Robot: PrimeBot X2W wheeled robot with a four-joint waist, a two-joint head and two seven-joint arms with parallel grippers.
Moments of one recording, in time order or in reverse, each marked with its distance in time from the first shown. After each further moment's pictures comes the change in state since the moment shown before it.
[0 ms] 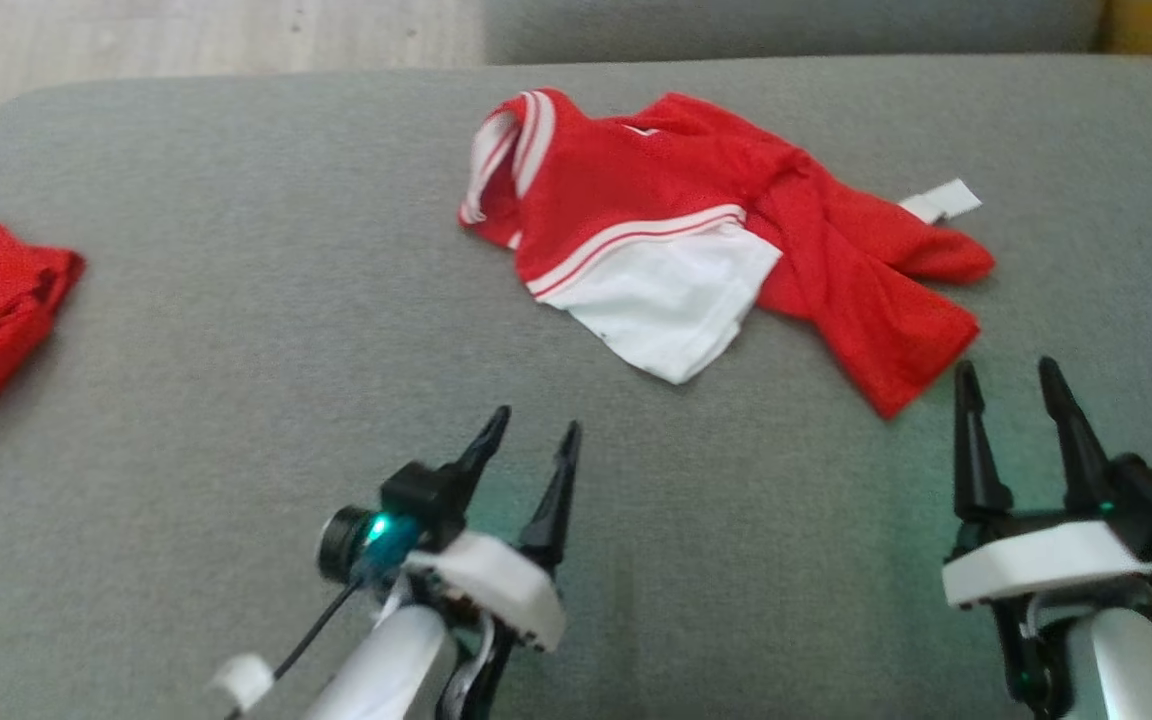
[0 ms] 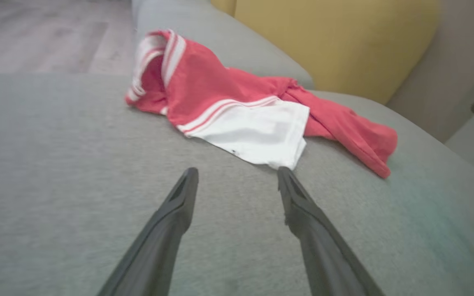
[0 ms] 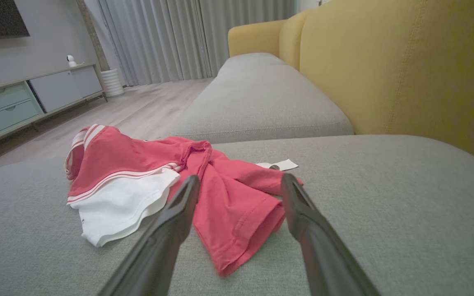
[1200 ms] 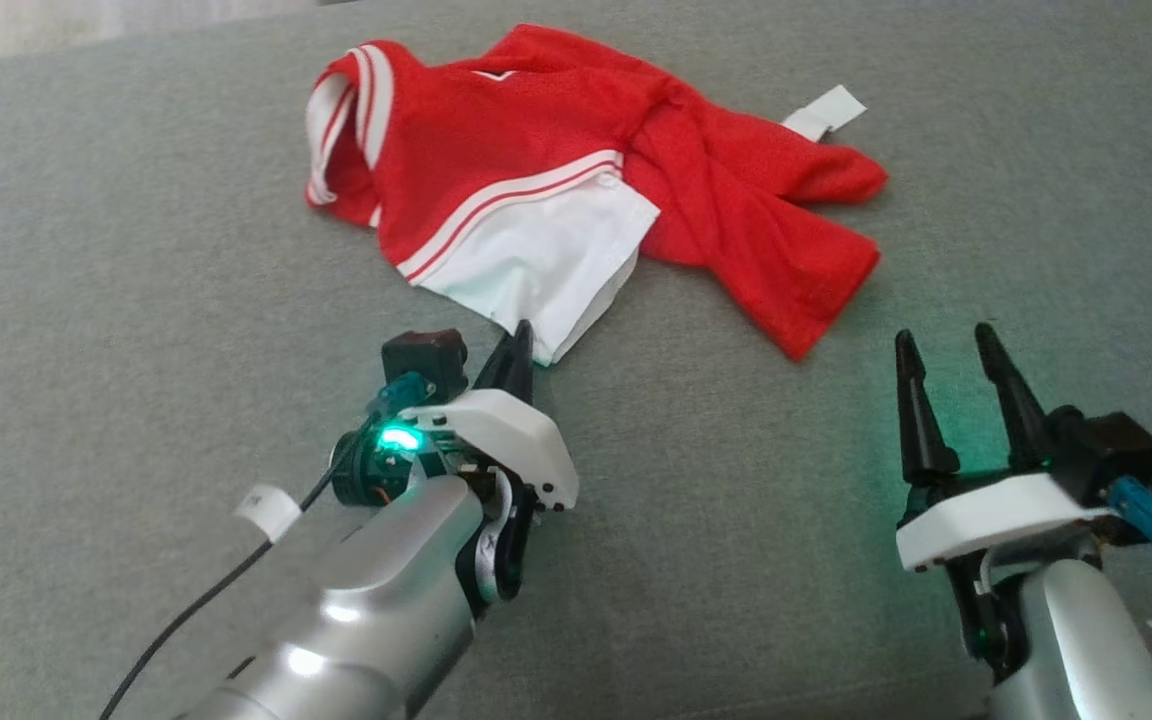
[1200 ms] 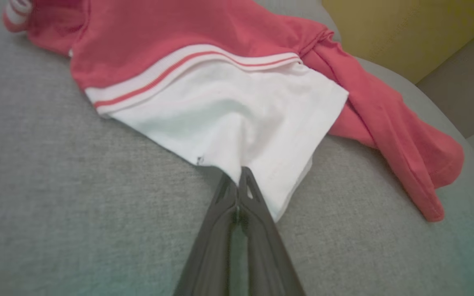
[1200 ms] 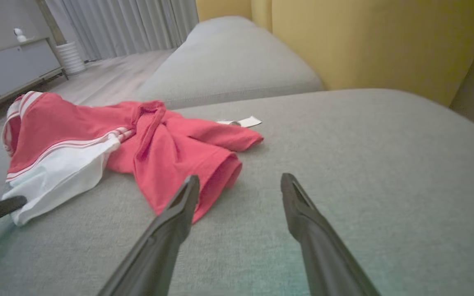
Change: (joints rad) left arm -0.402 -0.003 -0.386 0.324 -0.647 0.239 -0.060; right arm -0.110 -0.001 0.074 0.105 0.011 0.000 0.003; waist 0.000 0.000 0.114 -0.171
